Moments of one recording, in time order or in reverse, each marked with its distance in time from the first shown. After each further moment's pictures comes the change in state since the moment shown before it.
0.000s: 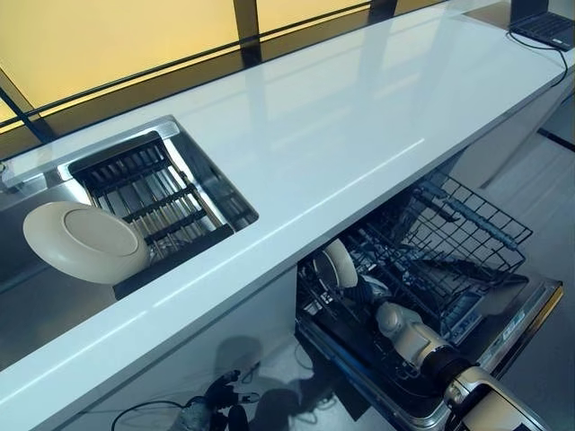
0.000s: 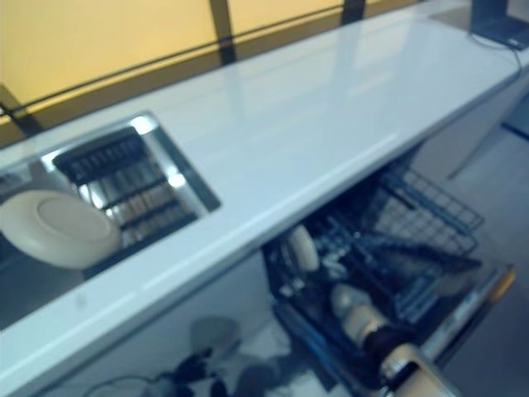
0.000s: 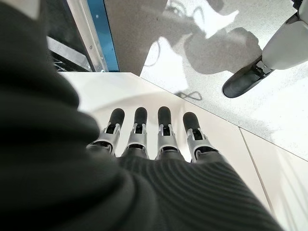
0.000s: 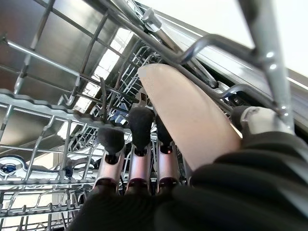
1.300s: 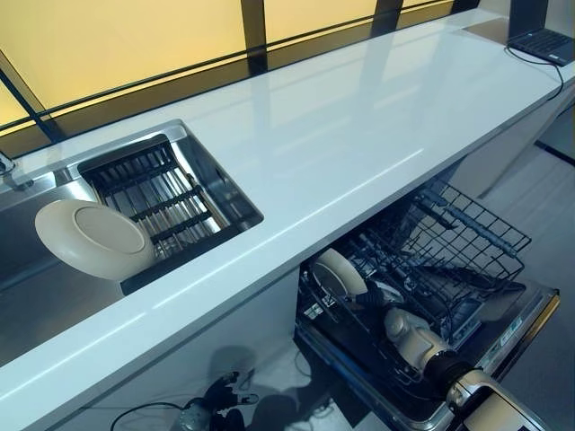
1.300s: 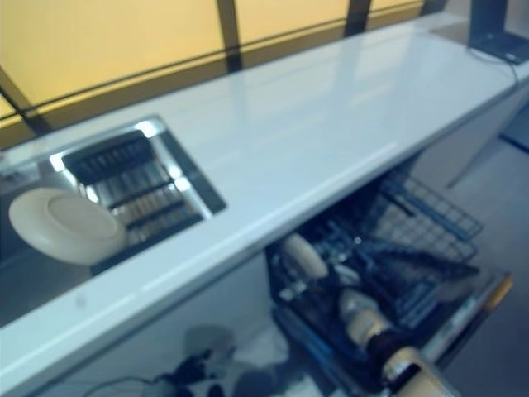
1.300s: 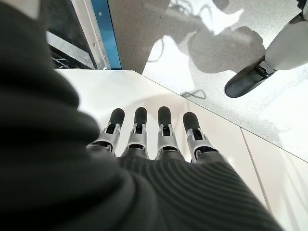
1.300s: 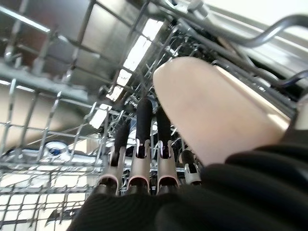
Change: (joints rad) left arm 0.003 -0.001 0.001 0.013 0.001 -0.002 0.007; right arm 0.024 -0.002 -0.010 0.036 -0.001 0.083 -0.051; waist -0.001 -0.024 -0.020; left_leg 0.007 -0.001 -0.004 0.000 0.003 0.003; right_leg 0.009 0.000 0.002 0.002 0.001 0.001
